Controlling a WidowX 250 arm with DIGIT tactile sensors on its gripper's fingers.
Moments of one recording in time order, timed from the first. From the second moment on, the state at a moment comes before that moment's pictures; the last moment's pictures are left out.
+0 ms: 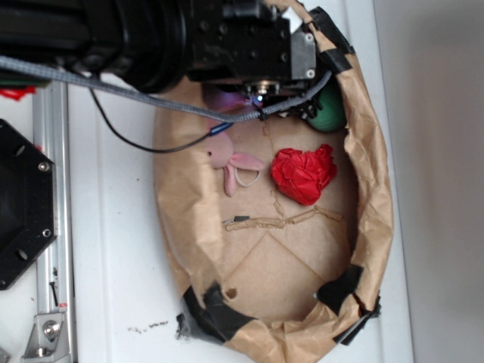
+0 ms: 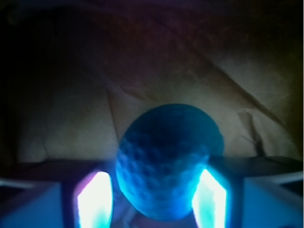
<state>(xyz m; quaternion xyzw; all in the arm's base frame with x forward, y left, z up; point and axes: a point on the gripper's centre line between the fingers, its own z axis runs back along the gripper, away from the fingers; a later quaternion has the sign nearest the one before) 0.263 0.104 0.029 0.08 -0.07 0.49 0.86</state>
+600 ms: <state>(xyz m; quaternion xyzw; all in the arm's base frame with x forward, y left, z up) 0.288 0.023 0.133 -0.07 -0.10 0.19 0.97</state>
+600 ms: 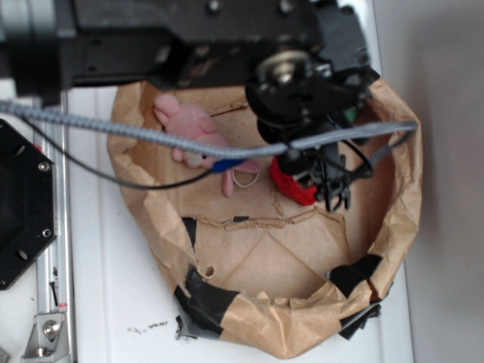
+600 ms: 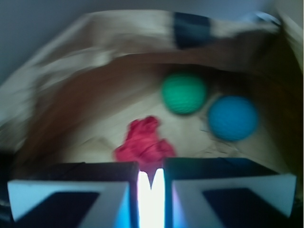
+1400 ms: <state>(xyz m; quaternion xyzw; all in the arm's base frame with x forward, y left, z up) 0.263 0.068 0.094 0.02 -0.11 0.37 0.92</state>
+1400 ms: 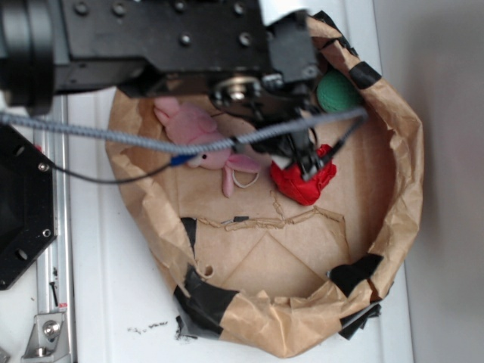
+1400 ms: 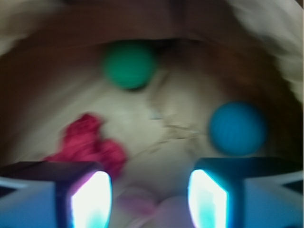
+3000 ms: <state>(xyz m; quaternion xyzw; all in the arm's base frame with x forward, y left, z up) 0.267 0.120 0.042 0.09 -0.12 0.39 0.91</state>
